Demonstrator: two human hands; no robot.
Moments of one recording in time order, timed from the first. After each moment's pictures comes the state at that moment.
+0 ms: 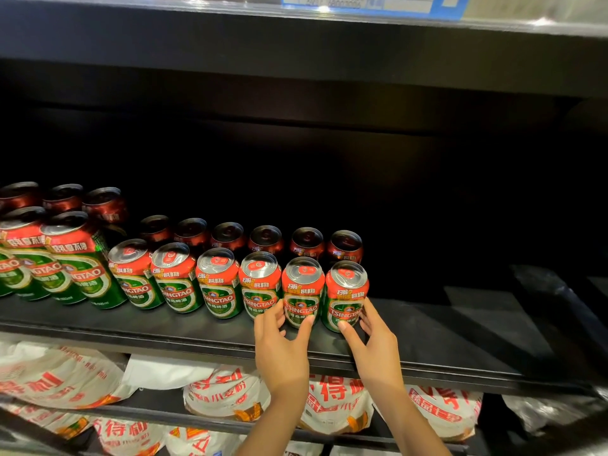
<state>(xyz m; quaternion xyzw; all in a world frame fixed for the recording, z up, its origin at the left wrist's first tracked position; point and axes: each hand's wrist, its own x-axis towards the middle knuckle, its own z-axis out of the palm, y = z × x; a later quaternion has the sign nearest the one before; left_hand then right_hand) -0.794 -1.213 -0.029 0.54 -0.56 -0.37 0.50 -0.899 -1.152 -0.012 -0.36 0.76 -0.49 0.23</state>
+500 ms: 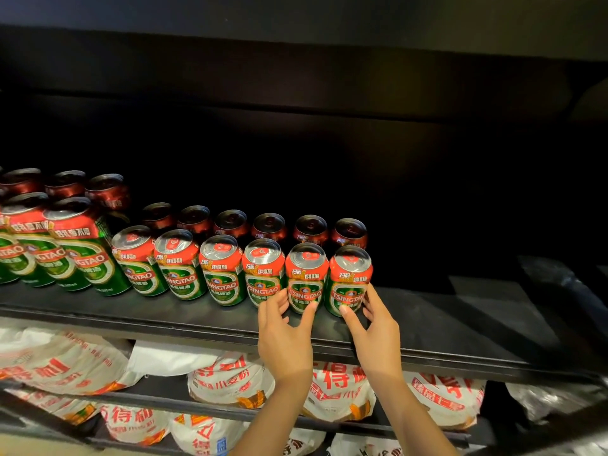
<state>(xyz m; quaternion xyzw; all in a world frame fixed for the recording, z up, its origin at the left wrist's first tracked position) -0.794 -1.212 -0.027 0.55 -0.57 -0.34 0.50 -0.899 -1.157 -0.025 -0.37 0.76 -0.51 0.17</state>
